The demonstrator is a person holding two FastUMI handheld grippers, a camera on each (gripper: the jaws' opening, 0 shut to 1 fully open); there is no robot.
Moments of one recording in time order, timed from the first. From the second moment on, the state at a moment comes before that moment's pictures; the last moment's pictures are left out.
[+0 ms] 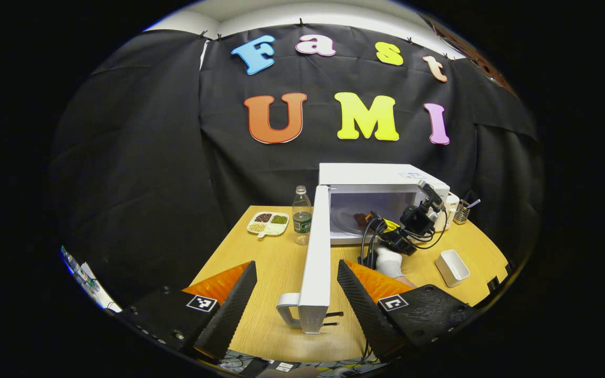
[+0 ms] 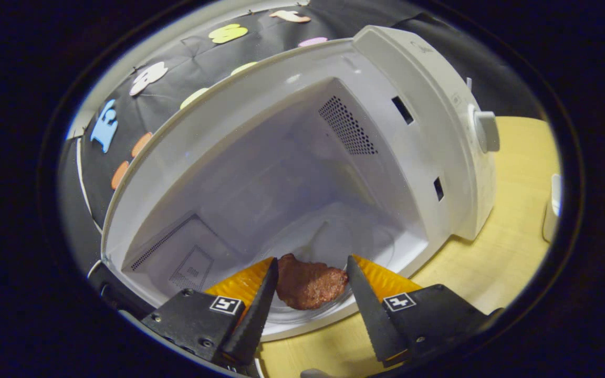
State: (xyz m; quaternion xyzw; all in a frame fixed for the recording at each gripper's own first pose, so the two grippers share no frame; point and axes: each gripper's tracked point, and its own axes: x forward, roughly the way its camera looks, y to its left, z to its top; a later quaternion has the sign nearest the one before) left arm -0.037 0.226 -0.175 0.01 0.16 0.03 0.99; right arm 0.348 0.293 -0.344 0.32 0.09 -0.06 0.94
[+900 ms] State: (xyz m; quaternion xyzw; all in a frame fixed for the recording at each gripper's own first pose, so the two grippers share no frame) left arm -0.040 0.250 -0.113 -0.01 0.07 0.04 1.00; right arm 0.139 0.194 -0.210 0.09 0.15 0.04 0.98
